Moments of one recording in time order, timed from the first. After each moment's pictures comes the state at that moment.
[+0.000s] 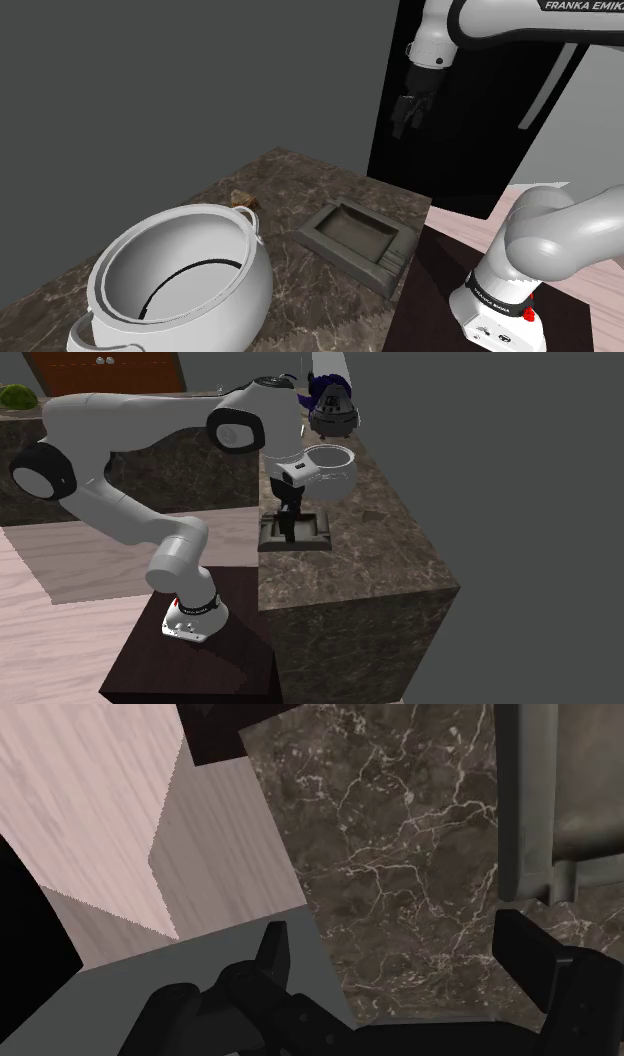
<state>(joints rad) -0.01 -0.77 -0.02 -2.35 -0.03 1.65 0.08</state>
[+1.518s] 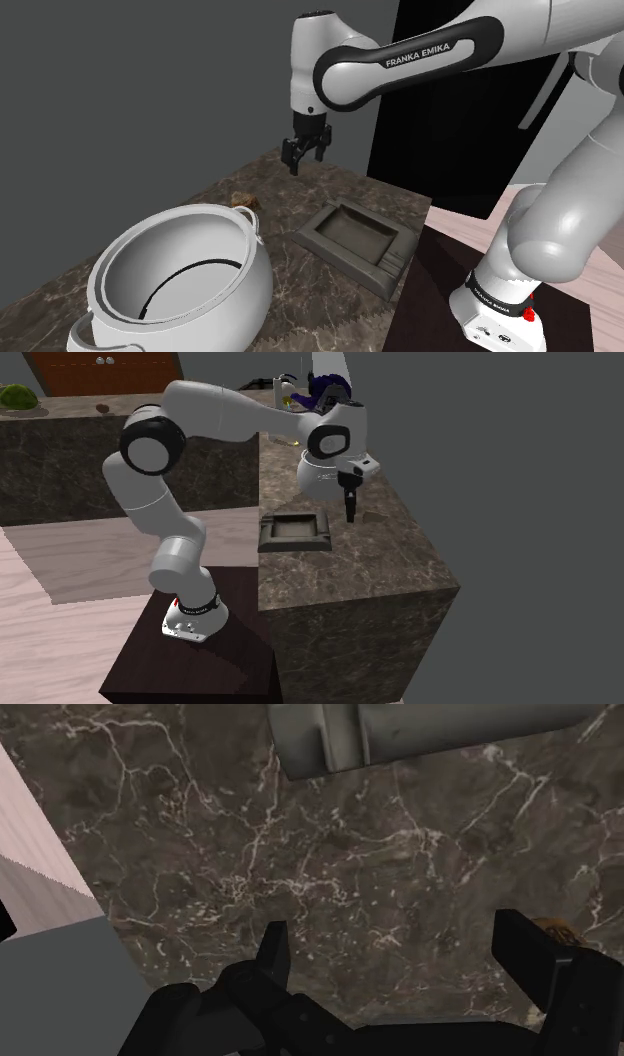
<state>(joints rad) 0.08 -0.15 0.28 -2.06 -0.03 1.97 0.42</state>
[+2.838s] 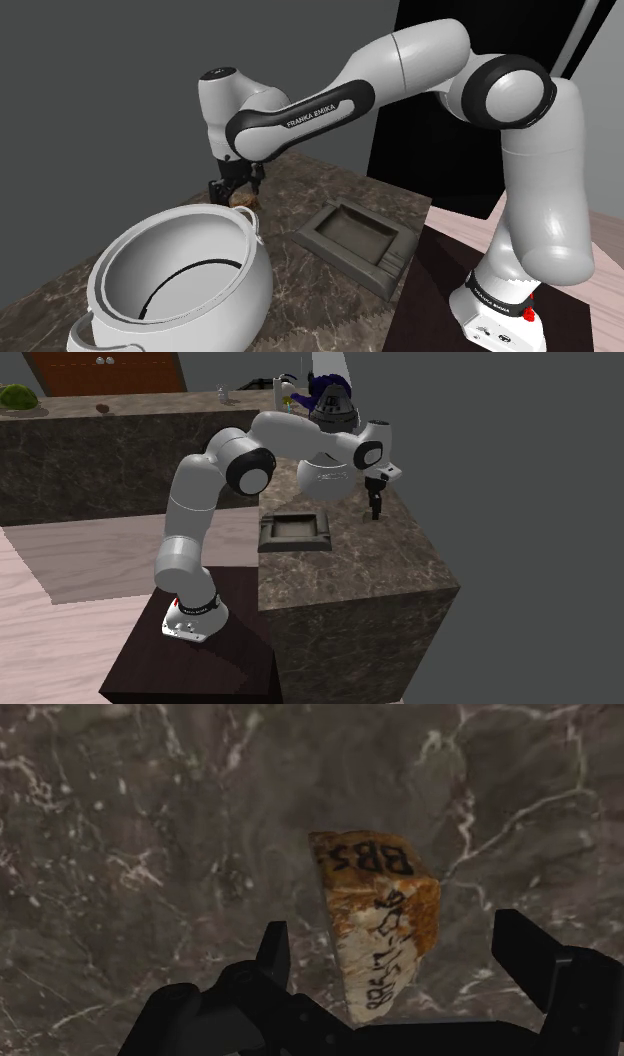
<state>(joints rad) 0.23 0.44 0.34 -1.56 -0.27 2.00 0.67</state>
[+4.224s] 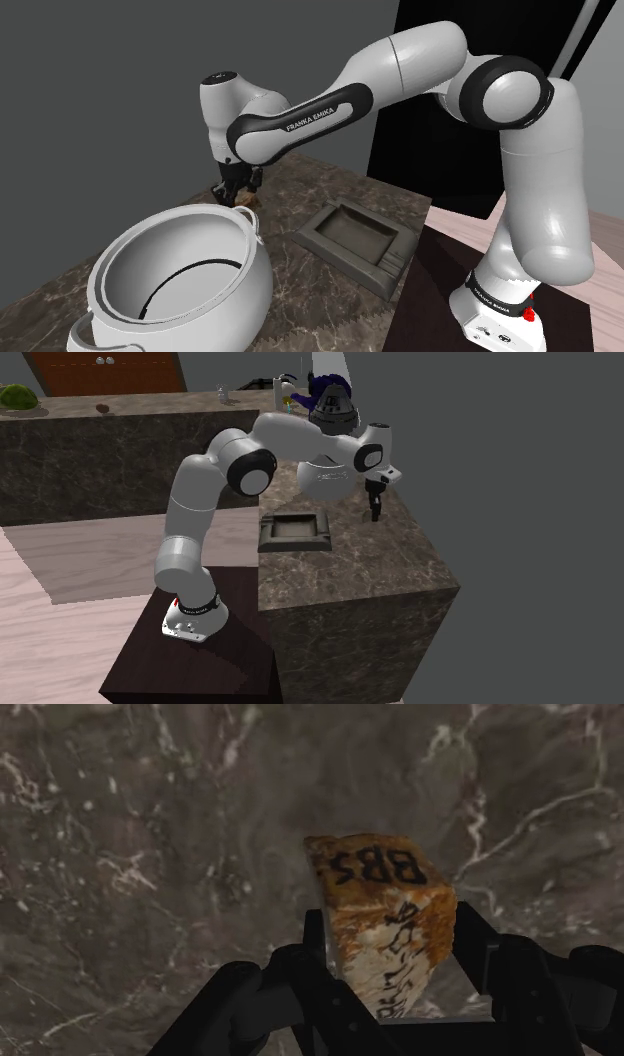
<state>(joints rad) 0.22 0.45 0.34 -1.57 -0.27 2.01 0.67</state>
